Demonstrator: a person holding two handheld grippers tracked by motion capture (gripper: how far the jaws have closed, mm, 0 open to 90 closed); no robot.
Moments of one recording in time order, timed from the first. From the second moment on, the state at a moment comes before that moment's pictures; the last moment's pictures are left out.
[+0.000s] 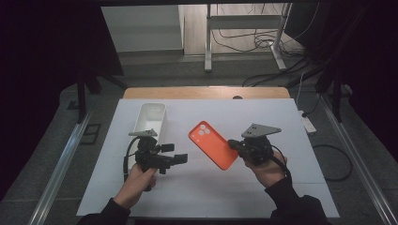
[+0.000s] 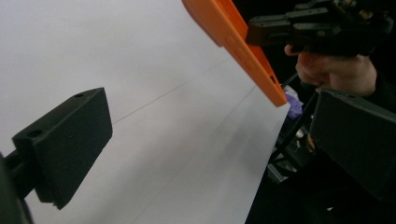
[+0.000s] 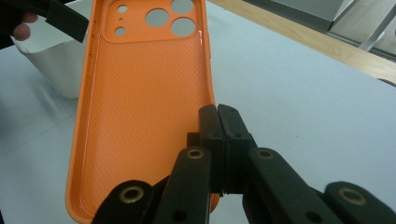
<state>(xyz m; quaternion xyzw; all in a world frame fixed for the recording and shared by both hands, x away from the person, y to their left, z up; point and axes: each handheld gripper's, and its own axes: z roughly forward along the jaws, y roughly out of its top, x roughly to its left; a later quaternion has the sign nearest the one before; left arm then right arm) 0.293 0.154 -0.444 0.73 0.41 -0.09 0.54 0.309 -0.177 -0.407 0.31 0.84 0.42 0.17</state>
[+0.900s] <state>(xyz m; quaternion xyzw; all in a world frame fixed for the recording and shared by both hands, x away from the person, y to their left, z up) 0.313 0.120 -0.445 0.71 0.41 -0.14 0.55 0.306 -0.171 -0.407 0.30 0.83 0.43 0.17</state>
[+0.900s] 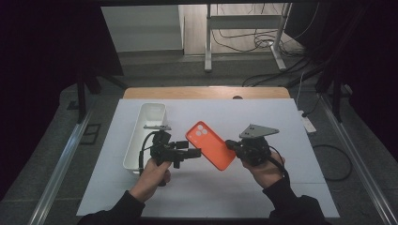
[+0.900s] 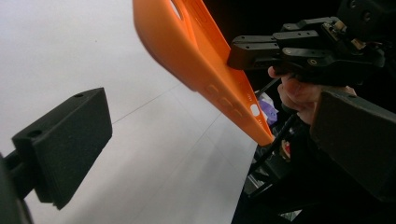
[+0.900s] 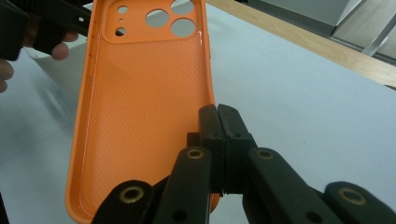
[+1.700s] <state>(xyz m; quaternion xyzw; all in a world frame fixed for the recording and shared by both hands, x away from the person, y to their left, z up) 0.322 0.101 -0.447 0.71 0.41 -0.17 0.55 0.300 -0.159 -0.408 0.29 0.84 0.43 0.17</state>
